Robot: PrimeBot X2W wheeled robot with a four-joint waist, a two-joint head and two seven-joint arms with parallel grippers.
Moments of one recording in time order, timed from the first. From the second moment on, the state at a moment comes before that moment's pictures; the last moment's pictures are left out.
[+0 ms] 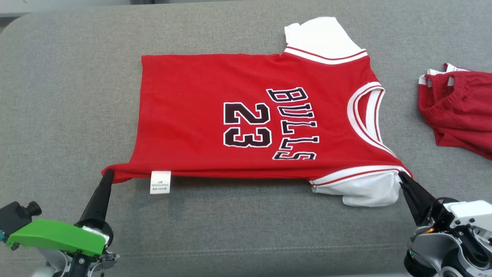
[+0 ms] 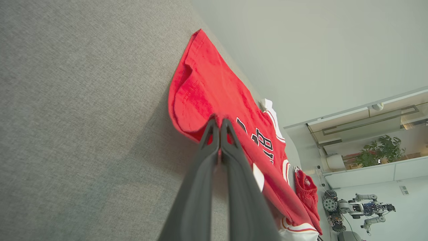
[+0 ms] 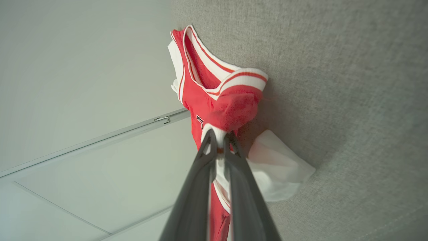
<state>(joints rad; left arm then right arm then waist) -0.02 0.51 -0.43 -0.17 -1.57 0.07 -0.22 0.10 -0.48 0.38 -0.15 2.18 -0.13 -0.24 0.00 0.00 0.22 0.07</state>
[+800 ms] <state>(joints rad) -0.02 0.40 -0.49 -0.11 -1.58 0.08 -0.23 -0.08 -0.49 0.59 0.00 1.91 -0.13 -0.24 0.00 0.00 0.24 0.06</state>
